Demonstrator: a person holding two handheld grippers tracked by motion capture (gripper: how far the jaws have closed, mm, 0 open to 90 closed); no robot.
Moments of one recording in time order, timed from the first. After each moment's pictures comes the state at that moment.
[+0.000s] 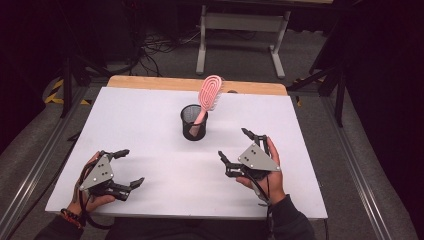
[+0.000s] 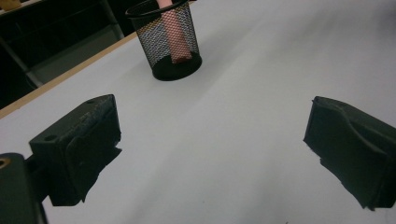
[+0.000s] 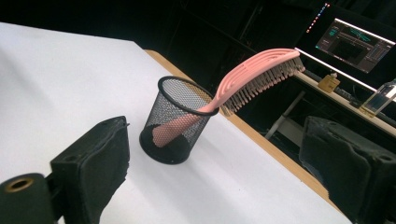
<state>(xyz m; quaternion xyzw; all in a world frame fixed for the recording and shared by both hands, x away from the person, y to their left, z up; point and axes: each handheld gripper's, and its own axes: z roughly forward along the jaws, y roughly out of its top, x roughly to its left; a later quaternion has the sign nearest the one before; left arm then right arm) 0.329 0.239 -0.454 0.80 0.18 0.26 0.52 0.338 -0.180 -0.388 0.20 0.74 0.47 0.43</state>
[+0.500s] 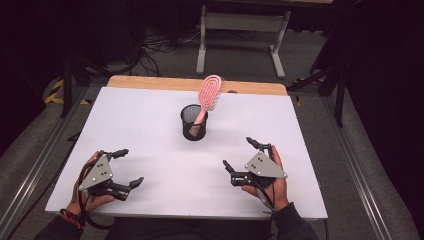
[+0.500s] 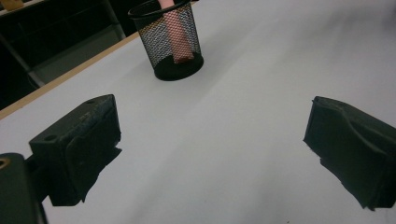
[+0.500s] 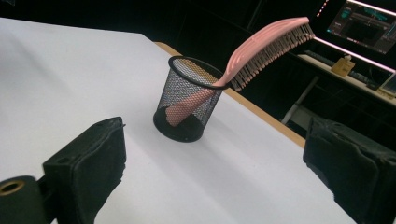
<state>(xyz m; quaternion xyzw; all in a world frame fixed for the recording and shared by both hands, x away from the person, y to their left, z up) 0.329 0.240 -0.454 0.80 0.18 0.26 0.52 0.328 -0.197 -0.409 0.22 0.75 0.48 0.40</state>
